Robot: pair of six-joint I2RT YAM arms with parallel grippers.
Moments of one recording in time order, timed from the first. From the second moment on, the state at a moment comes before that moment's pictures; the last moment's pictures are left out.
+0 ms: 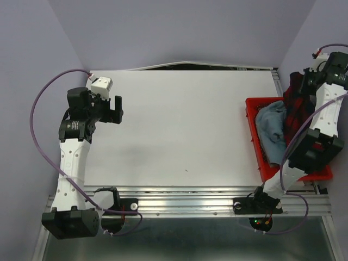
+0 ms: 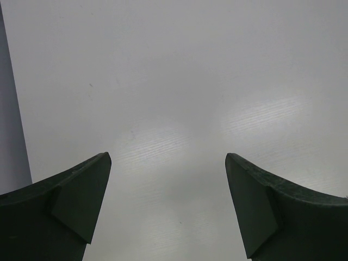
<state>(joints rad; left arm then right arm) 0.05 1.04 1.19 -0.71 0.27 0.18 -0.49 1.79 1.90 -0.89 -0.20 -0.23</state>
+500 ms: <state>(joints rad) 0.14 1.18 1.41 -0.71 0.39 0.09 -0.03 1.59 1.93 -0.56 -0.57 -0.06</state>
